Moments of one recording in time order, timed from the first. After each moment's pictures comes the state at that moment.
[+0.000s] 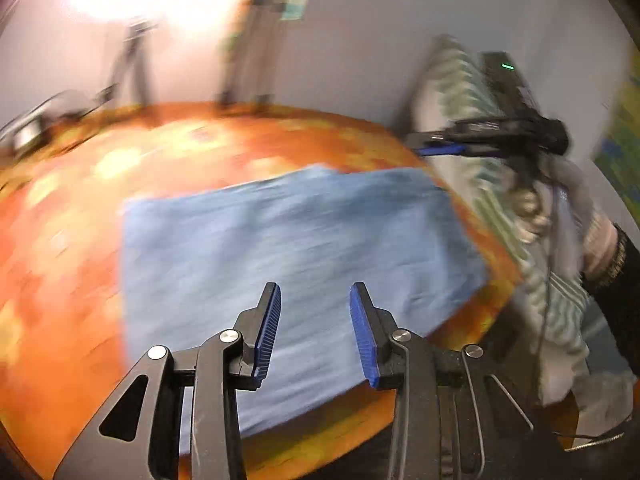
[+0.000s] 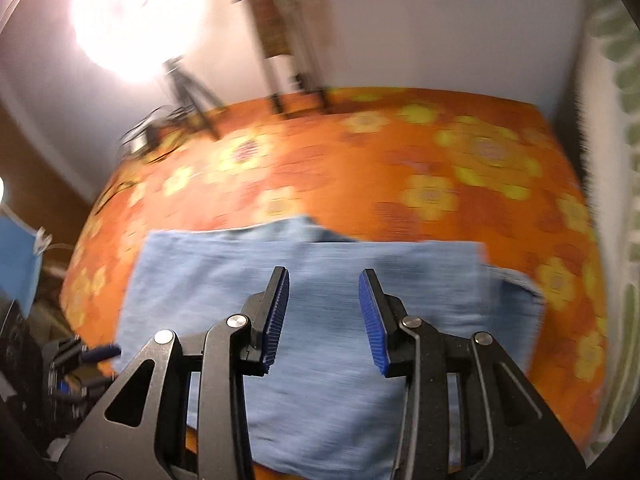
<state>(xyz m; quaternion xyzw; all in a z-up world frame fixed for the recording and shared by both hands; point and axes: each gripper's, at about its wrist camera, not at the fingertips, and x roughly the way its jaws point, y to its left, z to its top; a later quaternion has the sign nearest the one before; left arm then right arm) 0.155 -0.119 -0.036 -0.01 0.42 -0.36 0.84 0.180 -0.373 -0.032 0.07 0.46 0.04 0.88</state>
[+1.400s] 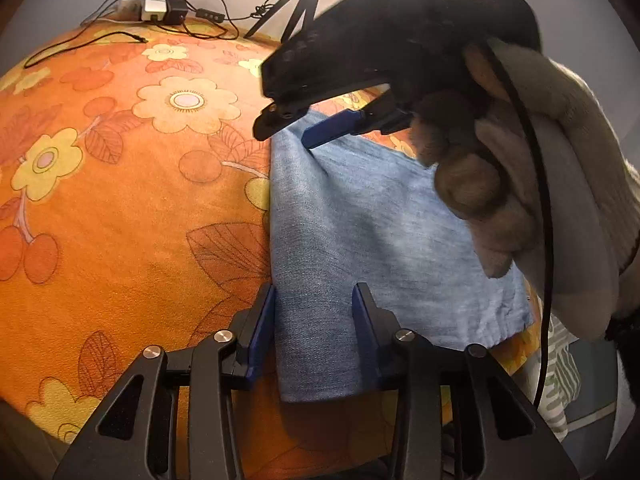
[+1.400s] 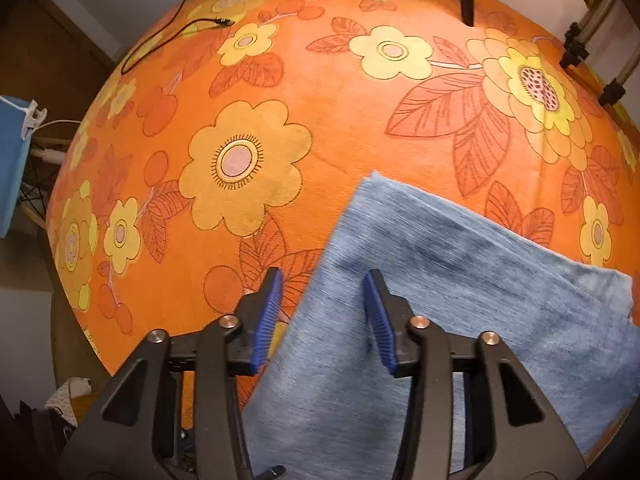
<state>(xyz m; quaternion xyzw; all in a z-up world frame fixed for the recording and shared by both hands) 0.158 -0.032 -0.113 -0.16 0.46 -0.25 0.84 0.294 -0.046 -0.164 -0.07 0.63 0.12 0.77</state>
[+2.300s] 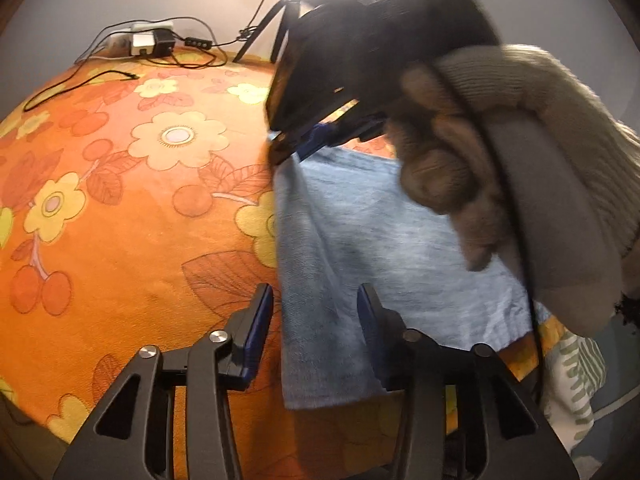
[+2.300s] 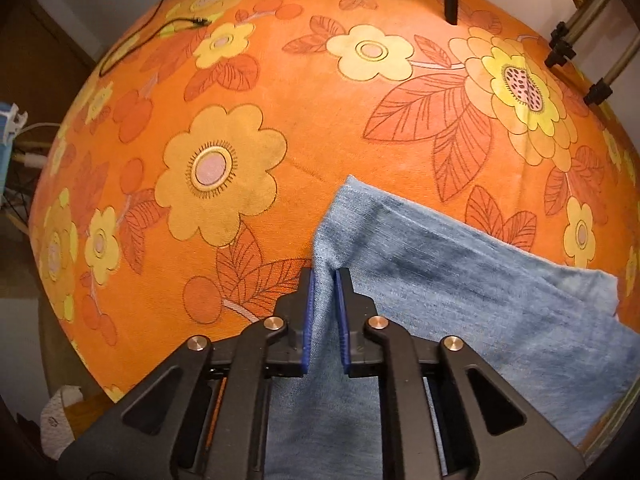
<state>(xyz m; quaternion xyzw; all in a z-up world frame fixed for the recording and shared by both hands) 0.158 -0.046 -0.099 -0.11 0.45 -0.23 0.86 0.308 -0.049 -0.161 -0.08 0.63 0.09 0.77</state>
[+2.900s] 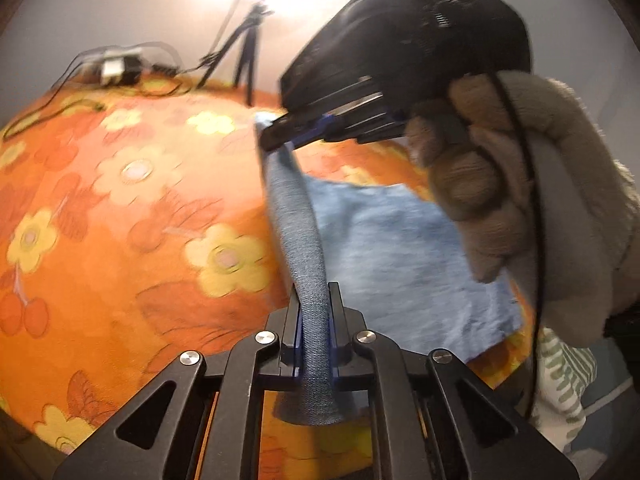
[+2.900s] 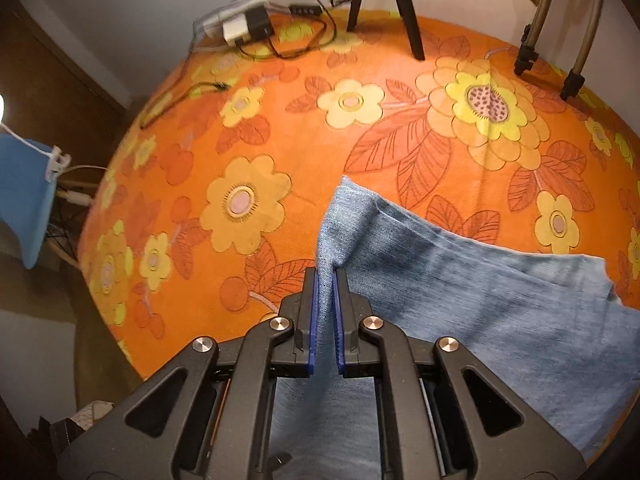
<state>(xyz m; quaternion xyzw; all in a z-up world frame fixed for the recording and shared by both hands) 0.140 -0.075 -0.066 -0.11 0.40 -0.28 0.87 0.280 -0.094 -0.103 0.00 0.57 0.13 0.81</state>
